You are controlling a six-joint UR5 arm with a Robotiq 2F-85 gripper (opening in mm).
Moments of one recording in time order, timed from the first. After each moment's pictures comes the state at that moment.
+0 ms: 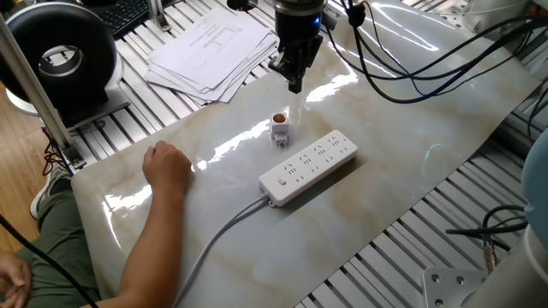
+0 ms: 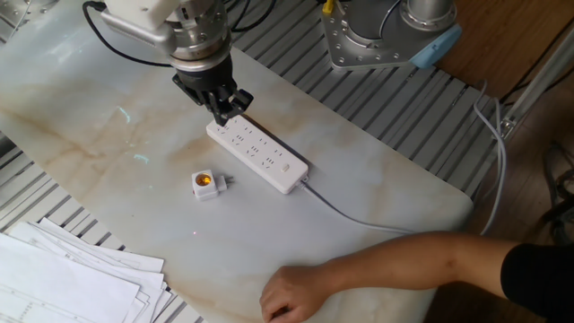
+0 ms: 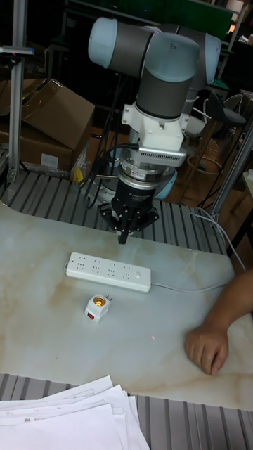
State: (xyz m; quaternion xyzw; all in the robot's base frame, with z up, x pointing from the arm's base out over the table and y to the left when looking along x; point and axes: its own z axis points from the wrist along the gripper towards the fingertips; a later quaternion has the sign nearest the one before) arm 0.515 0.002 0.182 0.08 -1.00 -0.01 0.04
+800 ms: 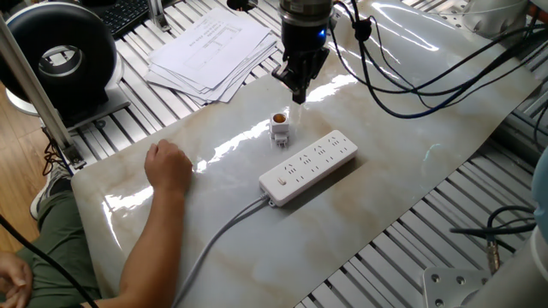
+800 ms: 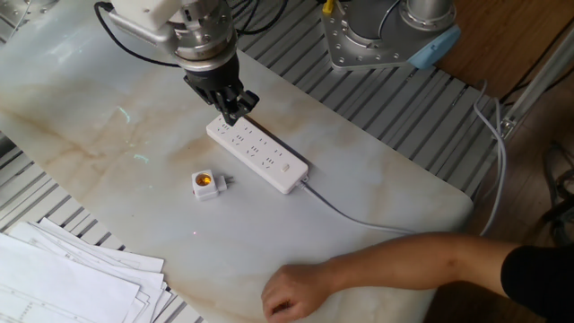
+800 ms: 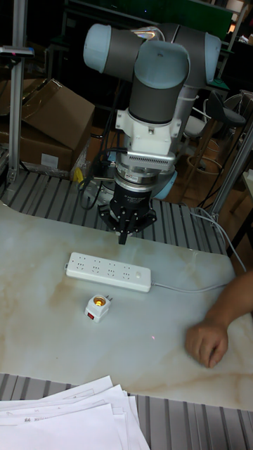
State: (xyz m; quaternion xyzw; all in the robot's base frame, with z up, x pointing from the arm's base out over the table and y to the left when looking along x) arm 0.507 0.002 0.169 0.04 -1.00 -0.03 0.03
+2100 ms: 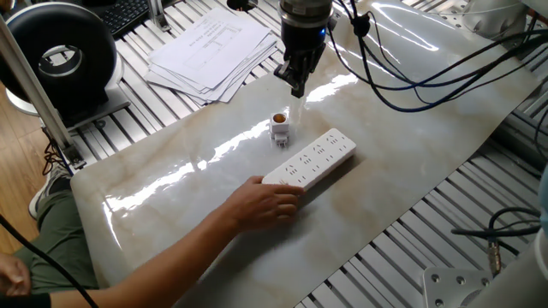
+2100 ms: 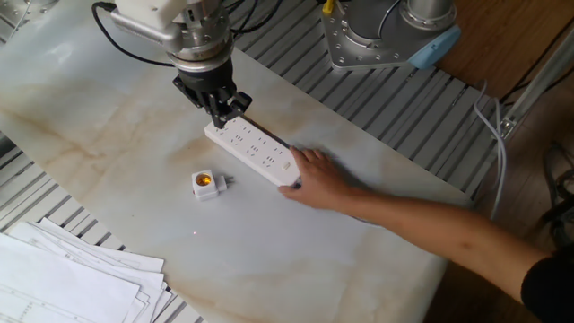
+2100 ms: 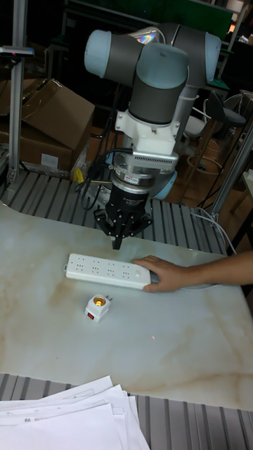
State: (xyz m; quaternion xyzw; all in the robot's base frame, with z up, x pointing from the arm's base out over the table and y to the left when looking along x) arm 0.525 -0.004 0.160 0.10 -0.99 -0.02 0.01
